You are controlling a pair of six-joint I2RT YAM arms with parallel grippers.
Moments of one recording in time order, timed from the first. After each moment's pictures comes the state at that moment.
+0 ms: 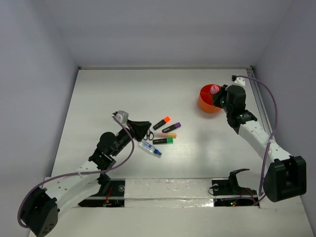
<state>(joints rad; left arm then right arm) -0.66 0.75 0.22 0.61 0.09 -0.47 0.19 1.21 0.86 0.02 0.16 0.47</state>
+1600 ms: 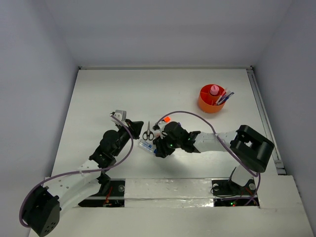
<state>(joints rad) -0.63 0.76 0.23 0.48 -0.12 -0.47 0.98 1.66 0.80 0.07 -0.24 0.37</state>
